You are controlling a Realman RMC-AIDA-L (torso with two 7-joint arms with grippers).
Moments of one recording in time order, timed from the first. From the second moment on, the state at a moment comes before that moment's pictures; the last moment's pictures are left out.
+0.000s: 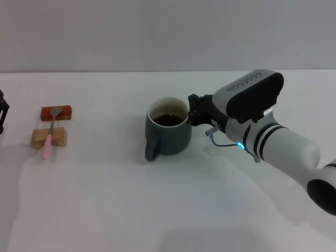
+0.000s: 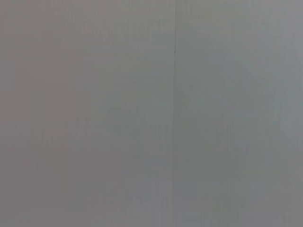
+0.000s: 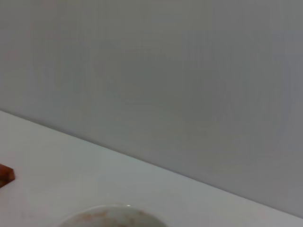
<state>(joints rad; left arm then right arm) -0.18 -2.07 -1.14 -0.39 2.47 1.23 -0.04 0.87 2.09 0.40 0.38 -1.88 -0.45 -0.01</state>
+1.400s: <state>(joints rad) -0.13 -2.07 -0.90 -0.41 2.47 1.19 -0.09 0.39 2.08 0.64 0.18 -1.87 -1.16 -0.02</state>
